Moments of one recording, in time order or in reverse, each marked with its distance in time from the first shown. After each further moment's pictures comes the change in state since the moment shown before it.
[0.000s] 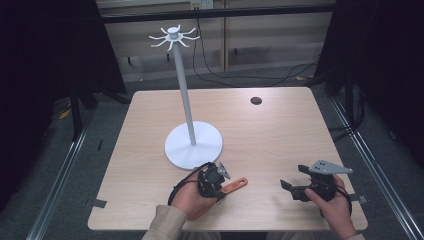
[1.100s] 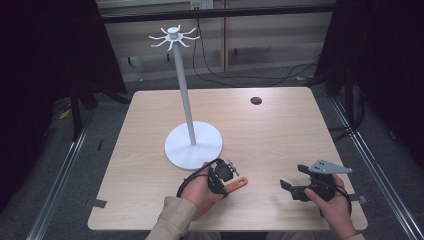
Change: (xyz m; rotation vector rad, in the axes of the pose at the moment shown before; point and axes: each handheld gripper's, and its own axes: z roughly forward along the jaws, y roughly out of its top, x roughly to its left) left arm -0.002 0.025 0.005 0.148 0.021 0.009; right arm 0.001 0.001 0.001 -0.001 0.006 -0.003
